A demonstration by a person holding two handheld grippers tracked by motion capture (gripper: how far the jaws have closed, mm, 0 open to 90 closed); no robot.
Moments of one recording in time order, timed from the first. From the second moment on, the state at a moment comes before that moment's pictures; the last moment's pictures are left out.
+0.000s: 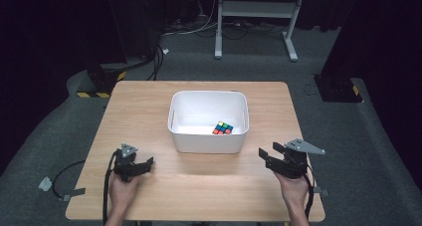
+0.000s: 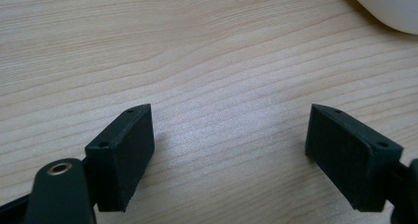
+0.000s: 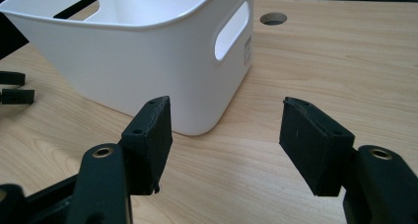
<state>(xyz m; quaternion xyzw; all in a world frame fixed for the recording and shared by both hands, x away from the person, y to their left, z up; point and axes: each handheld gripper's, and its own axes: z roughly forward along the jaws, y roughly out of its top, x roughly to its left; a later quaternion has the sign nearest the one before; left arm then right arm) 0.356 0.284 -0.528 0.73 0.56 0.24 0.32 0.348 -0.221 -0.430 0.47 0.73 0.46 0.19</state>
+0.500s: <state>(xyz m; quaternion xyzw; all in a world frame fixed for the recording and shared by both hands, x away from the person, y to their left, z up) 0.356 0.284 -0.528 0.73 0.56 0.24 0.32 0.343 -0.227 -0.450 0.48 0.72 0.46 0.18</state>
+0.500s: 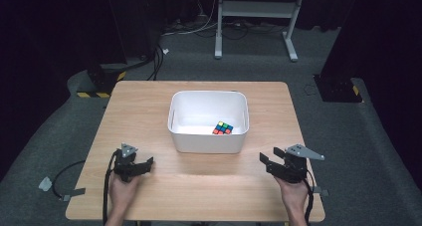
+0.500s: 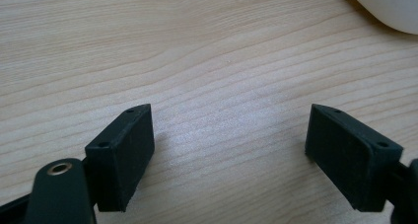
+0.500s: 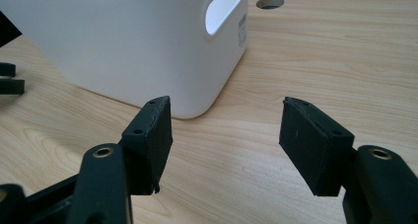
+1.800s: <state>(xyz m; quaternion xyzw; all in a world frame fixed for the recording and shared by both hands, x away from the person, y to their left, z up) 0.356 0.284 -0.528 0.73 0.56 0.24 0.32 0.364 -0.231 -0.490 0.52 0.72 0.41 0.19</state>
